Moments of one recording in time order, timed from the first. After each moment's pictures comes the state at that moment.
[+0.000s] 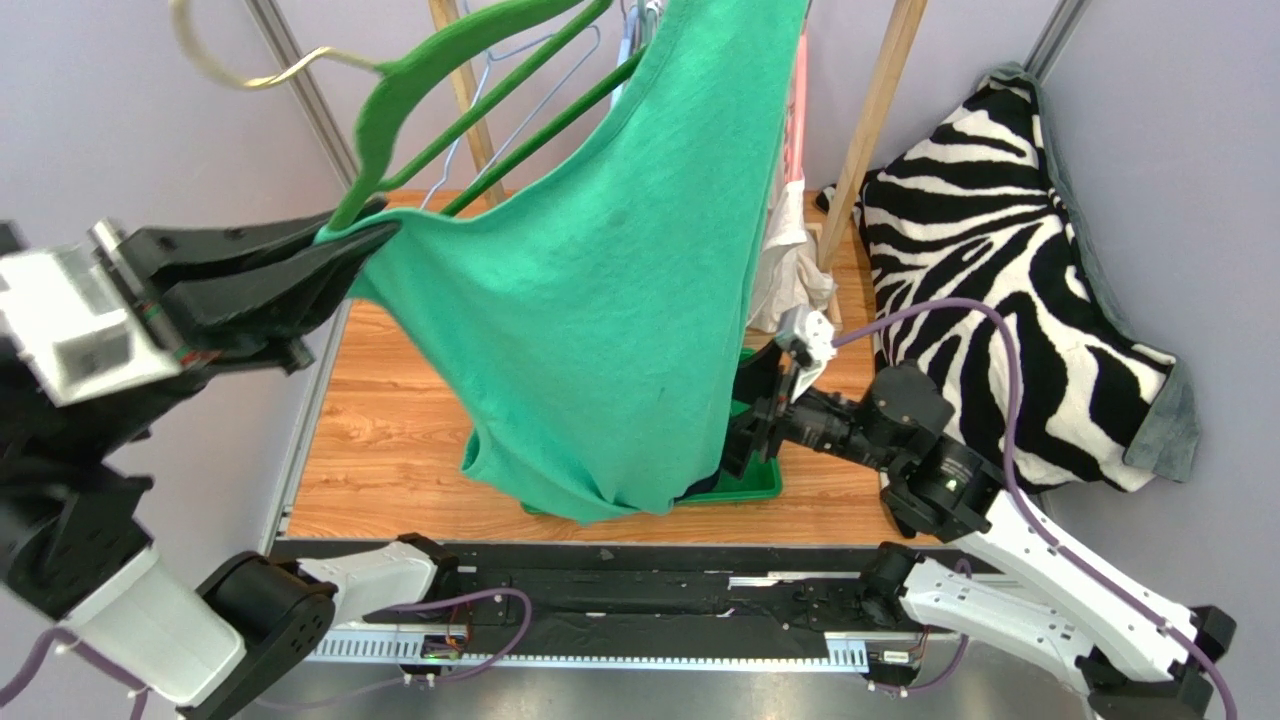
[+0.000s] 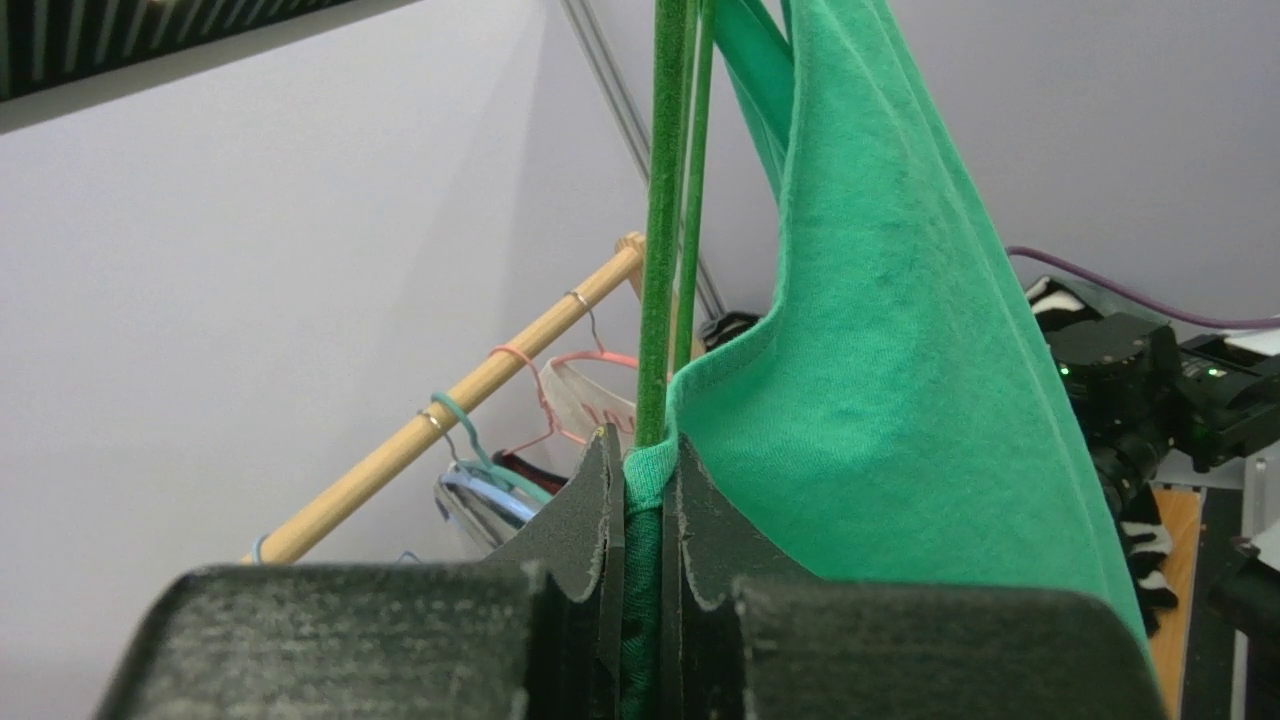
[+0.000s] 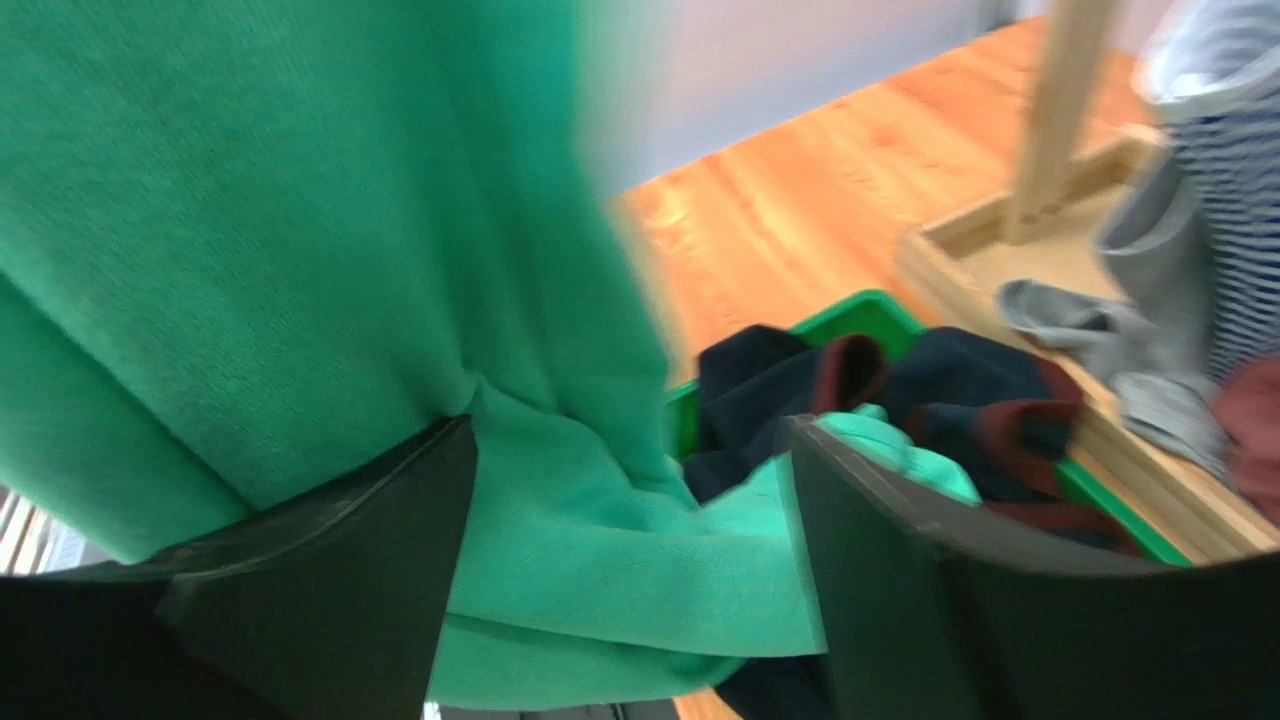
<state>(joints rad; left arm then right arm) -0.48 1.17 2.50 -0.86 0.56 0.20 0.88 0.71 0.84 -0.09 -0.33 0.27</state>
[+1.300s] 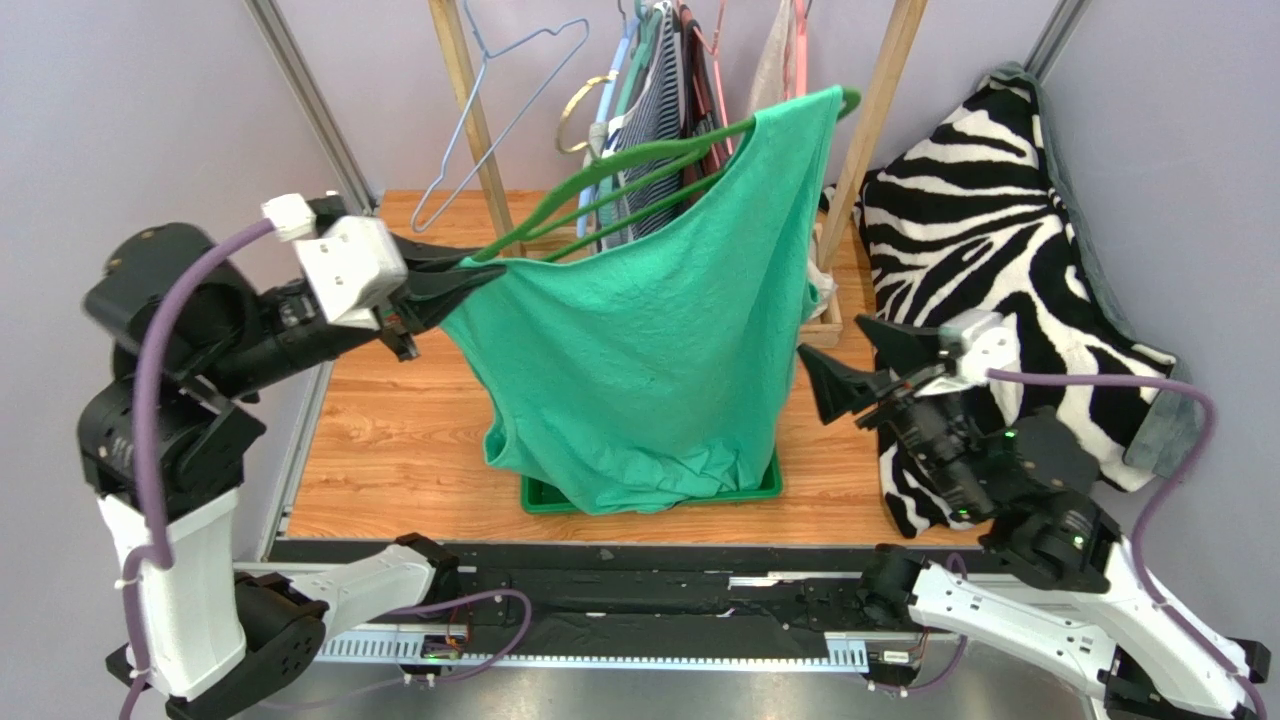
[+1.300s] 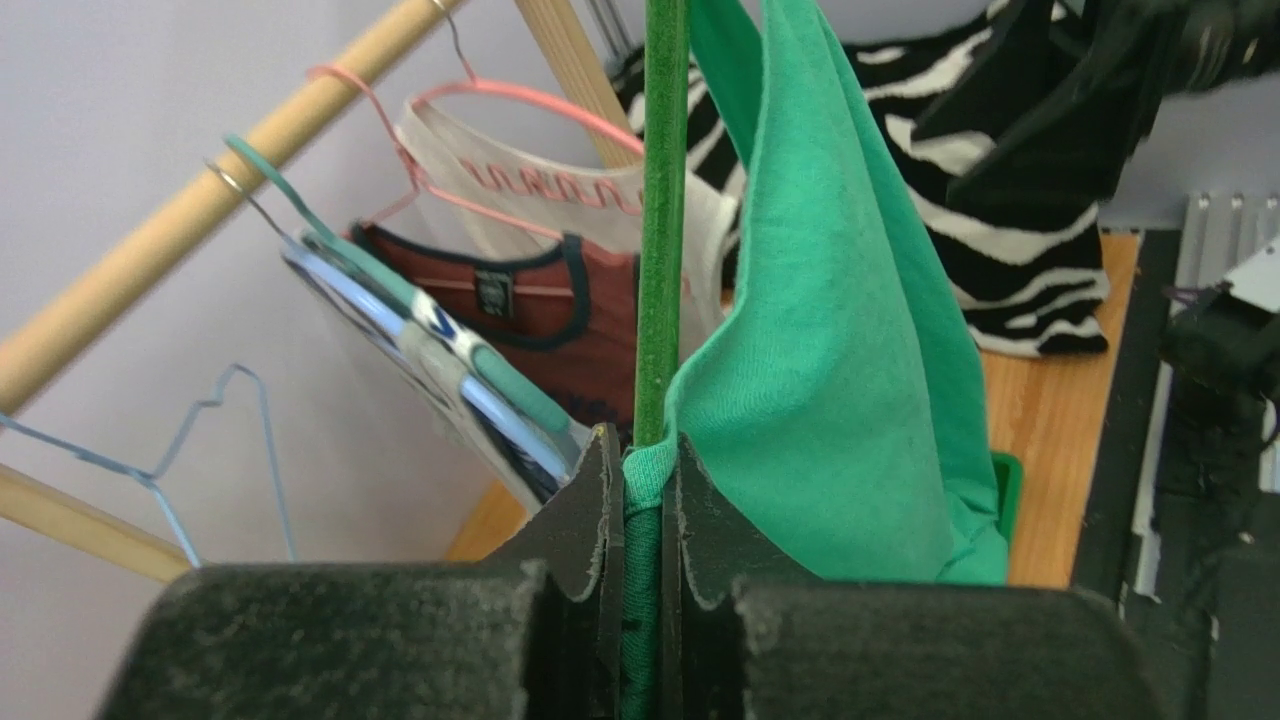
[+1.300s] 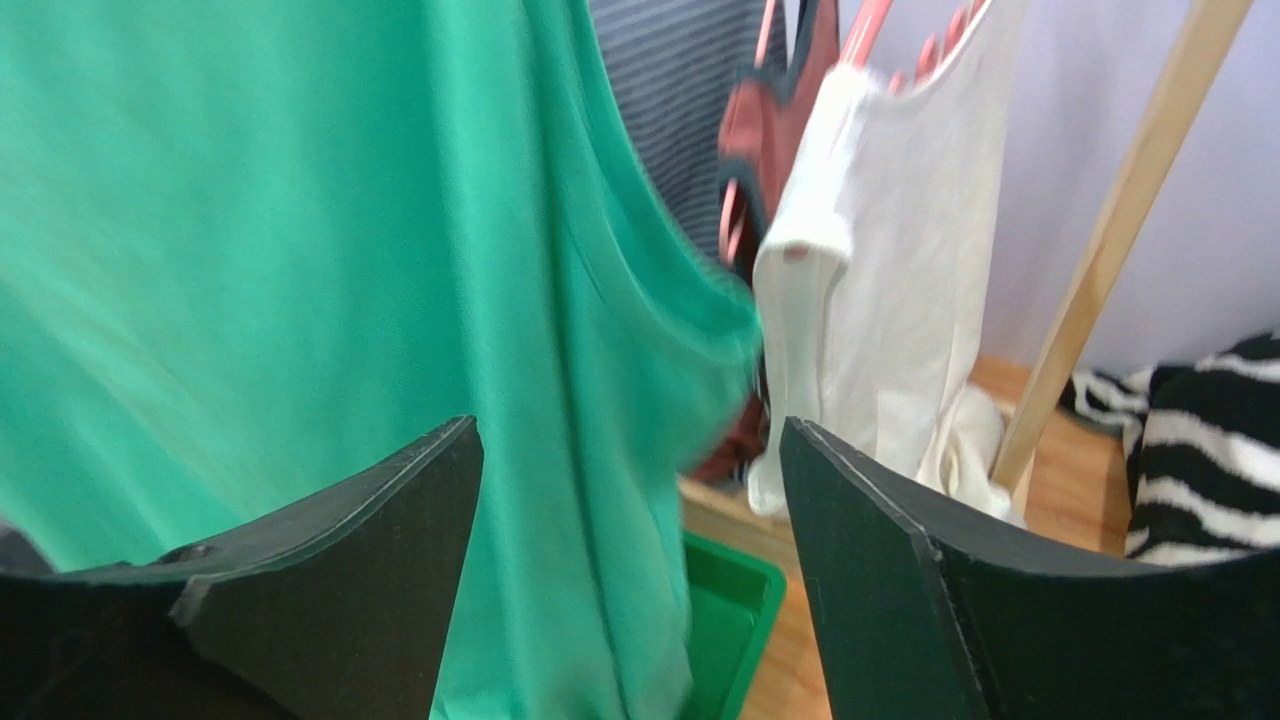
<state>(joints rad) -0.48 1.10 2.11 -0.94 0.59 0.37 1.01 0.50 0.95 -0.29 0.46 -0.01</state>
